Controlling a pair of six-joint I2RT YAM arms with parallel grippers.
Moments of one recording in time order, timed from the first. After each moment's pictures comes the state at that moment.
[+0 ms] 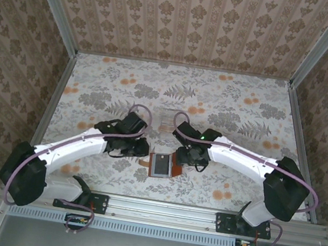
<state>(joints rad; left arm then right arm) -0.77 1.26 0.79 -0.64 0.20 -0.76 0.84 1.54 1.07 -0.89 0.10 0.71</state>
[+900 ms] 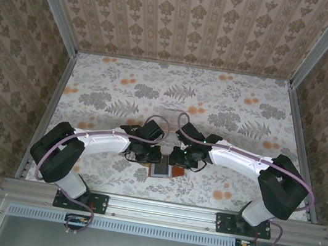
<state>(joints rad) -0.86 1.56 0.81 -0.44 0.24 -0.84 0.78 1.56 0.91 -0.53 -0.27 0.82</state>
